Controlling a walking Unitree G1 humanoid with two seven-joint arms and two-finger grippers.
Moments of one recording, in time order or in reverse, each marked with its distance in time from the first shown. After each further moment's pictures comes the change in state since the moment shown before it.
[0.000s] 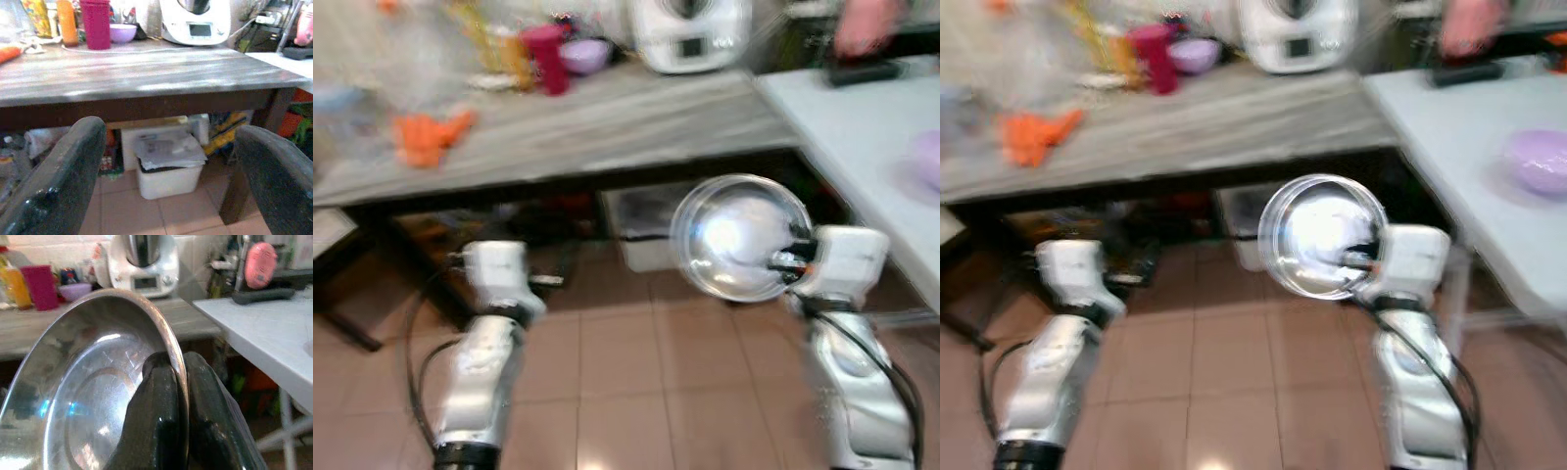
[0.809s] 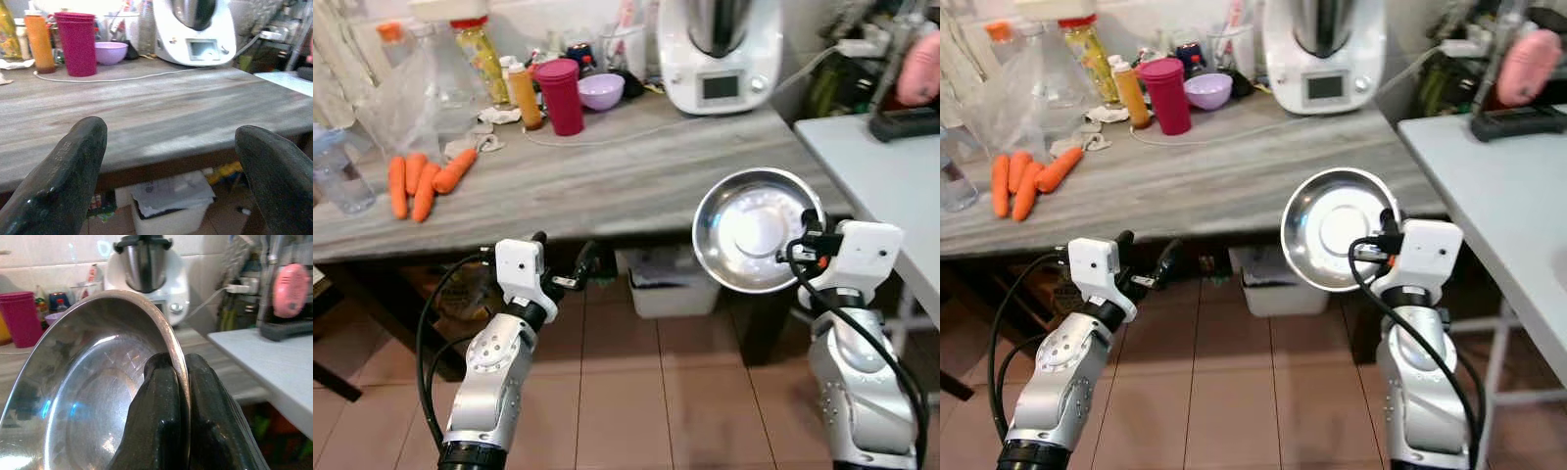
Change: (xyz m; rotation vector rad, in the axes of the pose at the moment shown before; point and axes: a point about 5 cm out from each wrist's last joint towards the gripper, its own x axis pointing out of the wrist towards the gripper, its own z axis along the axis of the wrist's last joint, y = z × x) left arm 0.003 -0.012 0.003 0.010 -0.015 -0.083; right arm 0.004 -0.002 0.008 0.015 -0.036 -0.031
